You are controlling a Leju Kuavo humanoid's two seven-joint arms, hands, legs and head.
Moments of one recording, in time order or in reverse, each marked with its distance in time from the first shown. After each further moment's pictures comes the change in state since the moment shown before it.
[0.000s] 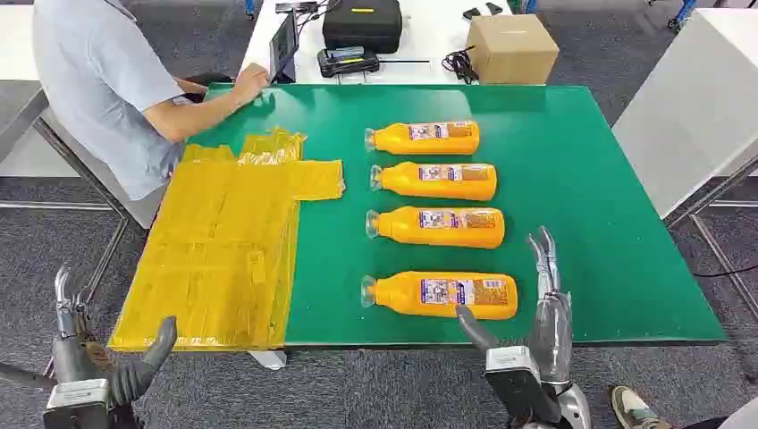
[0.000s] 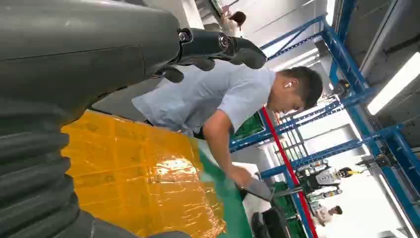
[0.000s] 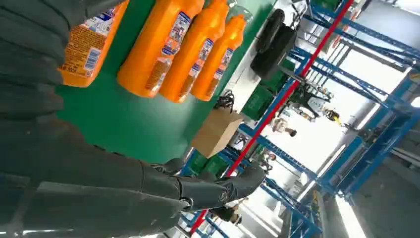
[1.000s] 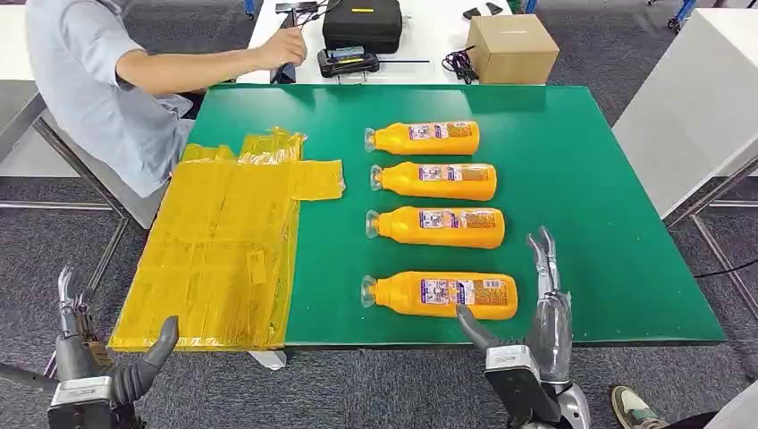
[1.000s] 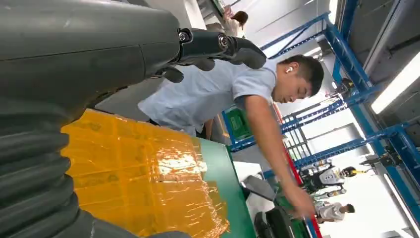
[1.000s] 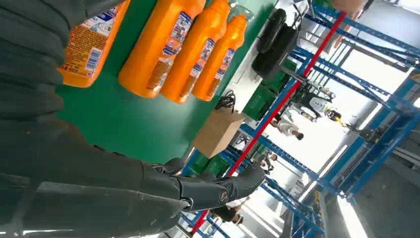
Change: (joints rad) left arm 0.000 0.000 -0.005 0.004 -0.012 0.006 0.010; right arm 0.000 0.000 0.000 0.000 0.000 0.000 0.006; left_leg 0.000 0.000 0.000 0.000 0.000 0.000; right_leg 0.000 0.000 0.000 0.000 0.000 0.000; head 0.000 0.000
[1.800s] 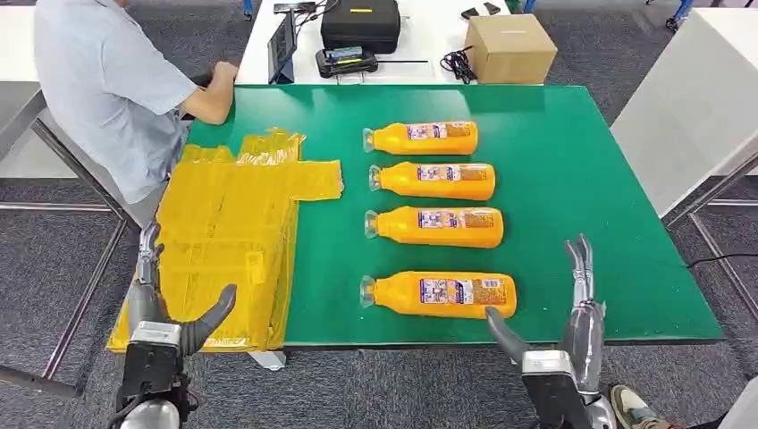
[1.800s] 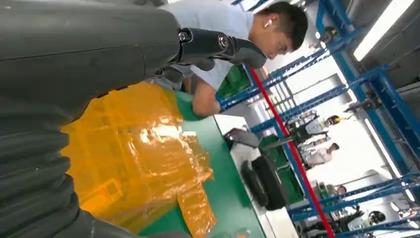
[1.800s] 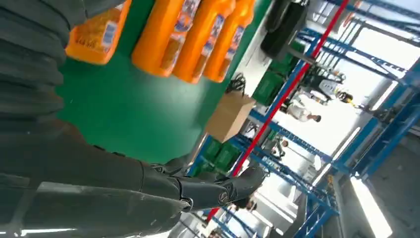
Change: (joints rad) left arm -0.180 0.000 -0.118 0.152 -0.112 -0.071 0.077; right arm 0.027 0.007 -0.108 -0.054 -0.040 0.035 -0.011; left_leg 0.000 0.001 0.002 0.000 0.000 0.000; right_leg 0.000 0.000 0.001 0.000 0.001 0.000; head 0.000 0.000
